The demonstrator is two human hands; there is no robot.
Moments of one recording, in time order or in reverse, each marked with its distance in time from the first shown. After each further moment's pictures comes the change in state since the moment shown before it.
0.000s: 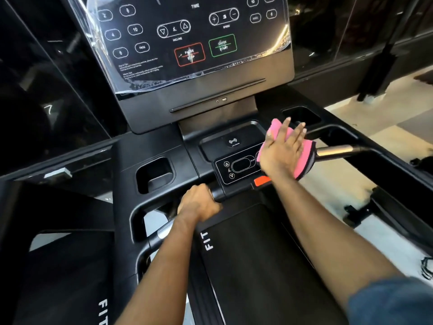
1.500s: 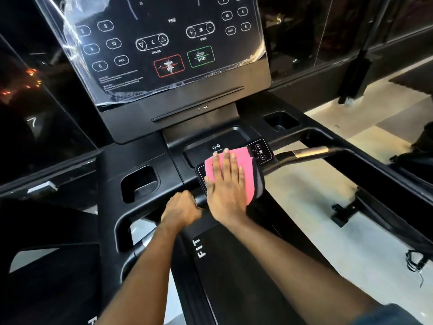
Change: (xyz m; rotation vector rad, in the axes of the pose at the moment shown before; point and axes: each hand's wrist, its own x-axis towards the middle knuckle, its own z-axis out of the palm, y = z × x) left_hand 0.000 0.000 0.001 0.002 0.012 -0.007; right_hand -0.119 -0.022 0.019 -0.180 -0.061 -0.471
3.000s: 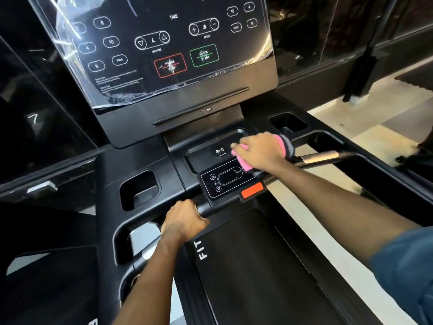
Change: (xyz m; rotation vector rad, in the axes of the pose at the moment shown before) left_hand 0.009 -0.008 0.008 0.027 0.018 0.008; right_hand 0.139 0.088 -0.049 -0.038 -0.088 -0.191
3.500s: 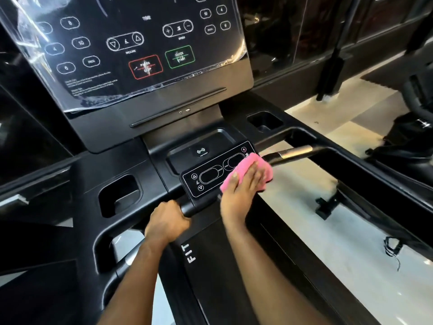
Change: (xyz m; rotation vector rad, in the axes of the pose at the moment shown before) left_hand 0.004 -0.004 0.005 0.011 0.020 0.040; right_hand -0.110 -0.077 0.070 0.803 0.532 0.778
